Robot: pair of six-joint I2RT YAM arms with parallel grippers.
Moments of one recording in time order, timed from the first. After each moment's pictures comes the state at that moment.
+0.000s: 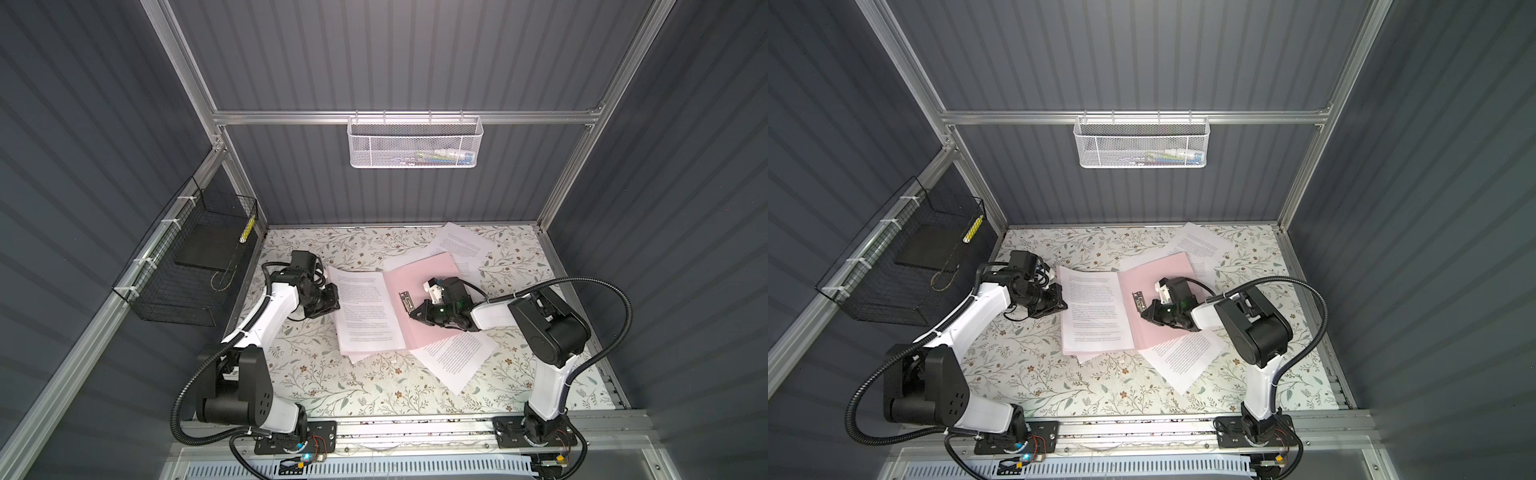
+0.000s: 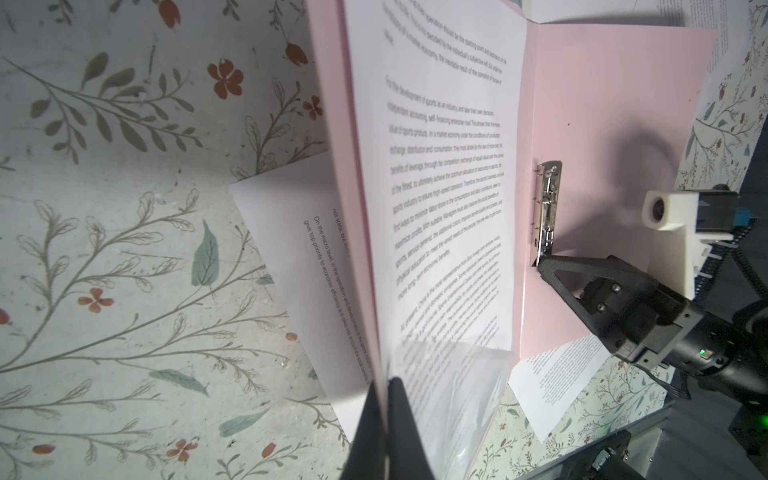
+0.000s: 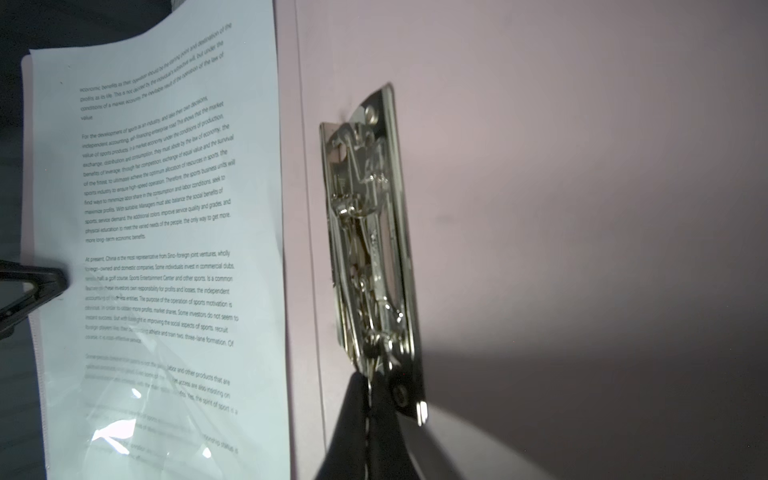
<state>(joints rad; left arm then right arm) -0.12 1.47 1.10 -0.85 0.36 -0.35 0.52 1.92 0.82 0.31 -0.50 0.73</state>
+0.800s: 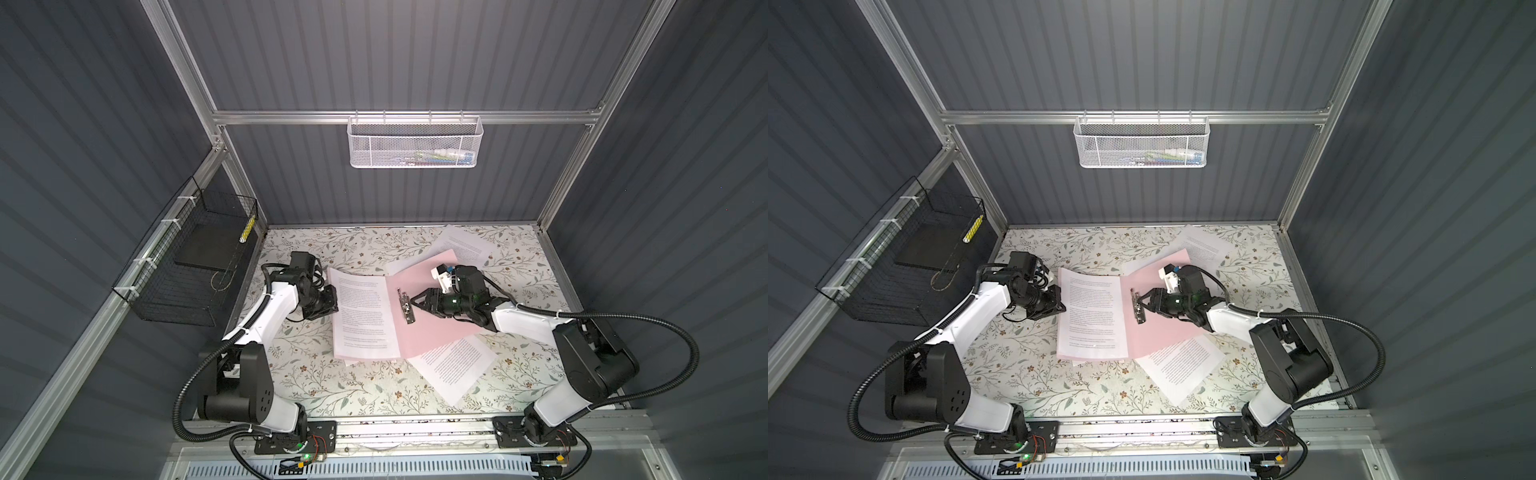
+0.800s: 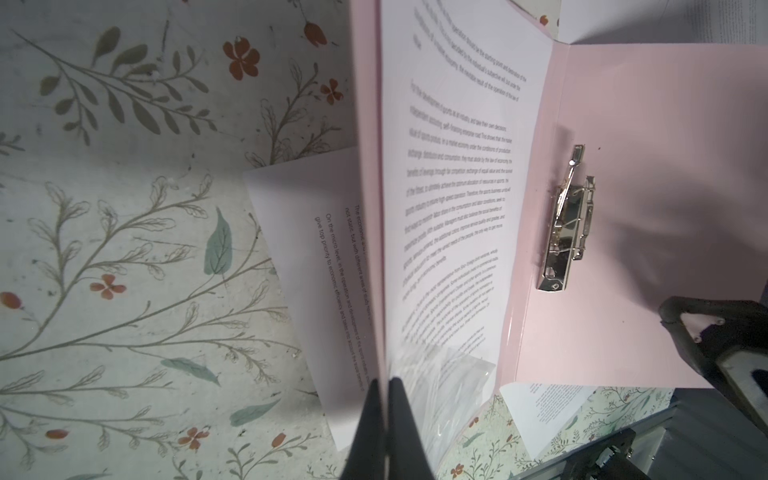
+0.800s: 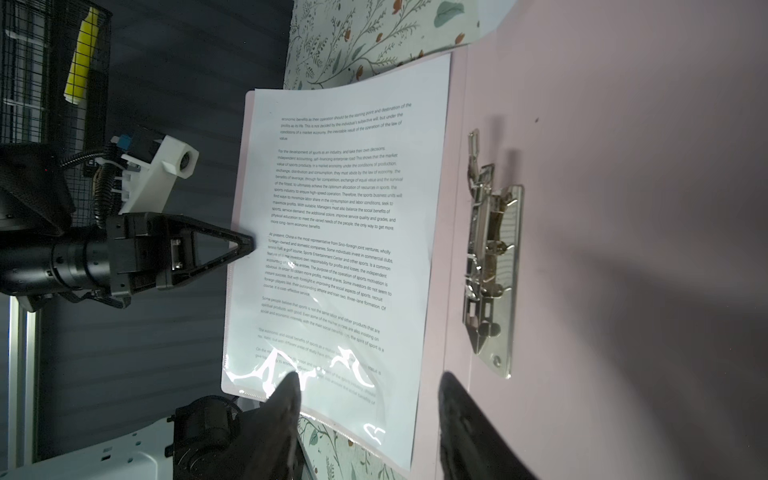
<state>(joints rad) -0.12 1.48 1.10 -0.87 0.36 -0.34 0.50 1.59 0.80 0.17 -0.61 0.75</state>
